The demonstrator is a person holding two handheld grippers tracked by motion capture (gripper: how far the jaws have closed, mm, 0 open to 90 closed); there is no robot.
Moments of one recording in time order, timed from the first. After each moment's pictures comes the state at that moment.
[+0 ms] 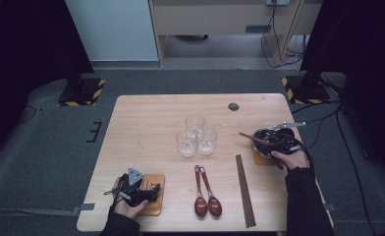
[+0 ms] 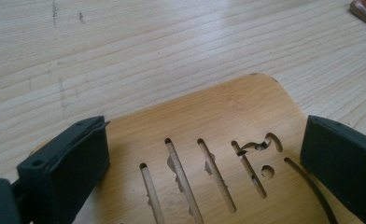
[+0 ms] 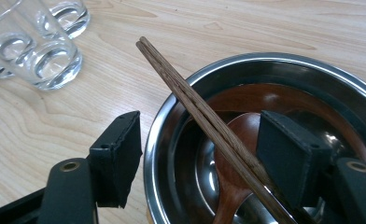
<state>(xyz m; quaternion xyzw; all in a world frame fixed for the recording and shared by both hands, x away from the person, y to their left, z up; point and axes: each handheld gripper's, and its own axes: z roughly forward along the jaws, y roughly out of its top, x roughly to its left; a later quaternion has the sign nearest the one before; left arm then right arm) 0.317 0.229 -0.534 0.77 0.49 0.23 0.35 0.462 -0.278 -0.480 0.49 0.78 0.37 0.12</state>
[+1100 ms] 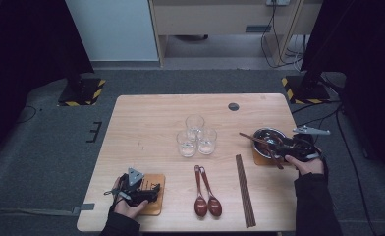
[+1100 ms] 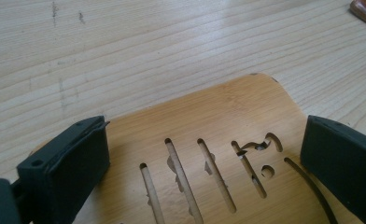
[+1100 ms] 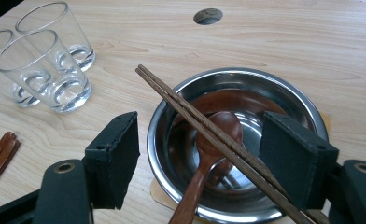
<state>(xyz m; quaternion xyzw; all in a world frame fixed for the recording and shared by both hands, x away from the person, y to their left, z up) 0.317 0.229 -0.534 0.77 0.49 0.23 0.35 0.420 -0.306 -0.452 0.52 0.73 0.42 0.17</state>
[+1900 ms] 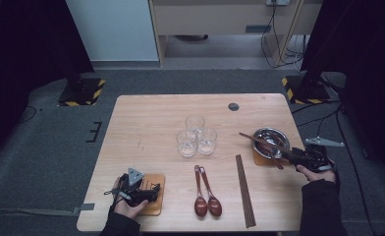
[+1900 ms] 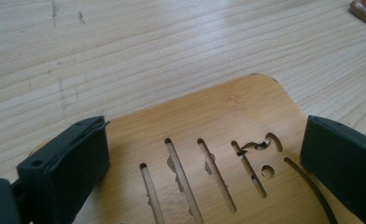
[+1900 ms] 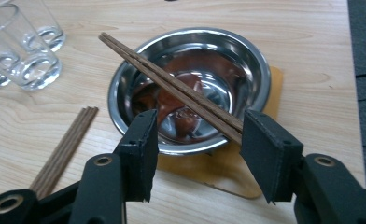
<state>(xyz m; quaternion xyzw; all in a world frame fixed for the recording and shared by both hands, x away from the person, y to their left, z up) 0.317 0.229 -0.534 0.77 0.49 0.23 0.35 0.393 -0.339 -0.468 0.55 0.71 0.40 0.18</state>
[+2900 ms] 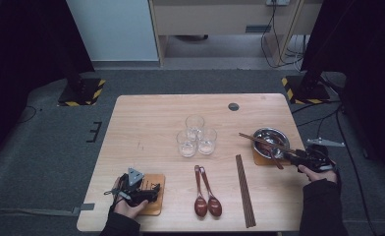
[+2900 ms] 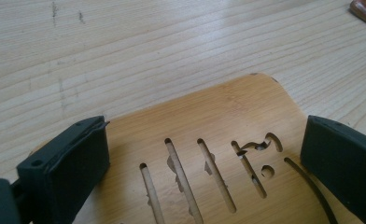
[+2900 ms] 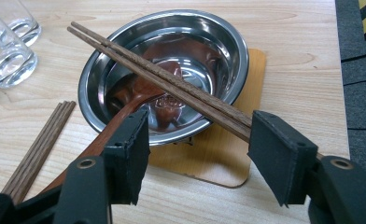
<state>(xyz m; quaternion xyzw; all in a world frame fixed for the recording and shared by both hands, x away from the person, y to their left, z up) 0.317 0.229 -0.534 0.77 0.49 0.23 0.35 0.398 -0.349 -0.479 0.57 0.71 0.38 0.17</state>
